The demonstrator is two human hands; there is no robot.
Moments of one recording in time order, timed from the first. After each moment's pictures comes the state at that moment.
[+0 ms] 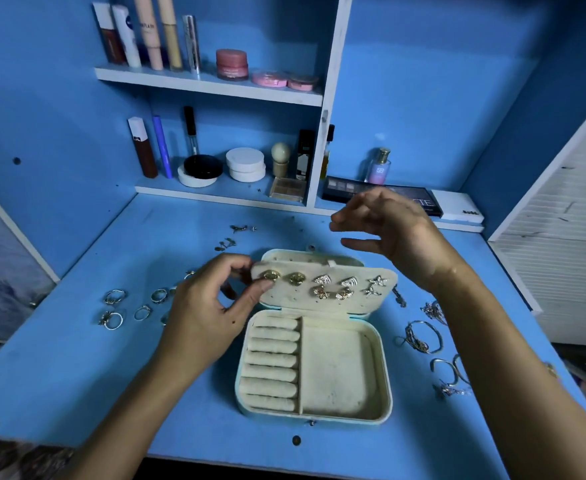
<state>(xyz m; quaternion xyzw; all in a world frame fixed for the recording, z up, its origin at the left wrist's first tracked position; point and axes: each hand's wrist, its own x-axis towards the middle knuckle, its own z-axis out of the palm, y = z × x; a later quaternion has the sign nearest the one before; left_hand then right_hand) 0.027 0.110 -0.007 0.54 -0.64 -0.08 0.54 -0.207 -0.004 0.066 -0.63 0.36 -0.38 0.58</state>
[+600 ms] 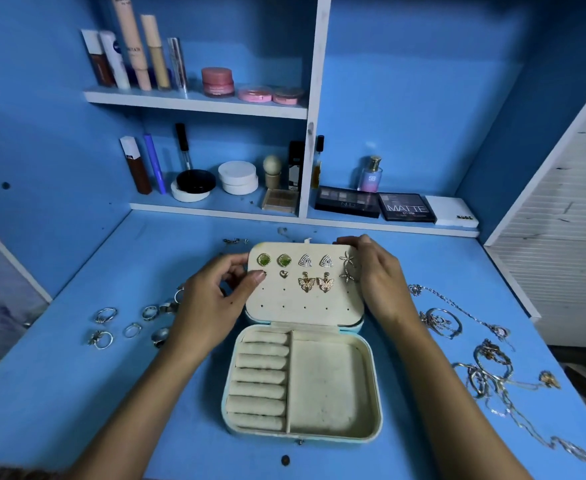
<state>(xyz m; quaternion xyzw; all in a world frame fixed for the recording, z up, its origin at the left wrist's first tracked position) 0.023 0.069 -0.018 0.61 -0.56 -0.19 0.52 -0.200 0.008 0.007 -0.57 0.51 -0.47 0.45</state>
